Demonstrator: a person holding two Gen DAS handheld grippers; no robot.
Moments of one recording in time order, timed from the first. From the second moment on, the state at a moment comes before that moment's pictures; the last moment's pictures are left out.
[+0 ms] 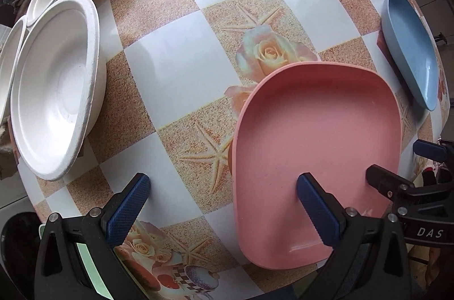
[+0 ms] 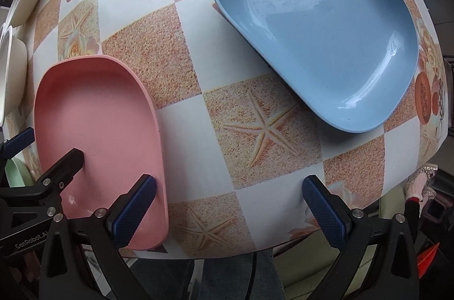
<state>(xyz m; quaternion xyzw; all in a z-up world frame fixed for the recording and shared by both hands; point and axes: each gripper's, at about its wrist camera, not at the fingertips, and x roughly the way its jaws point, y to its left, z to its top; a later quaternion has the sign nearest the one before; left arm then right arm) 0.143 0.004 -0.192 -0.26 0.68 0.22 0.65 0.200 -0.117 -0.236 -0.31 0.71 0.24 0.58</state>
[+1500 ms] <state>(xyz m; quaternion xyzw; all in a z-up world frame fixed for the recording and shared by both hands) 0.148 0.007 -0.194 -0.27 0.69 0.22 0.64 0.193 -0.133 -0.221 -0.31 0.70 0.26 0.60</state>
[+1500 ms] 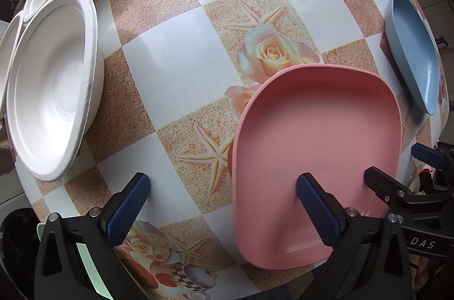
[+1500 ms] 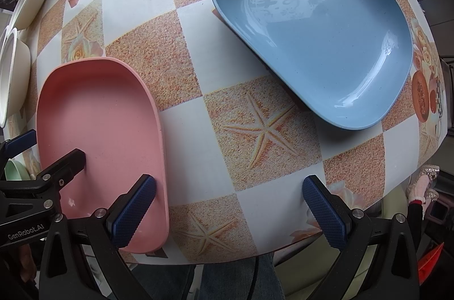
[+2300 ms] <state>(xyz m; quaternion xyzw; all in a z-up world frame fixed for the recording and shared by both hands) 0.142 0.010 -0.197 -0.28 0.69 0.23 0.63 0.192 -0.134 -0.220 -0.31 0.69 0.26 0.60</state>
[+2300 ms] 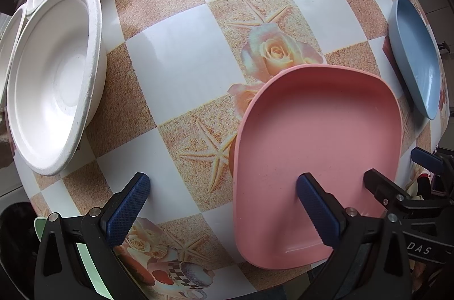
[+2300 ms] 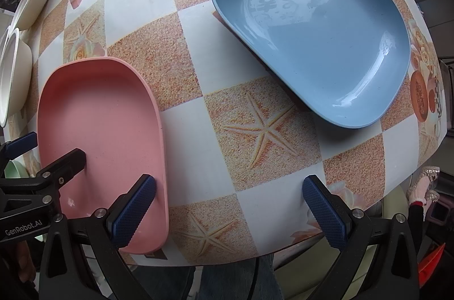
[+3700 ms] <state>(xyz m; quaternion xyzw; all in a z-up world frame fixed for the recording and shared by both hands) 0.117 -0.013 -0.174 -0.26 0.68 0.20 0.66 0.124 -0.107 -0.198 -0.29 0.73 0.31 0.54</state>
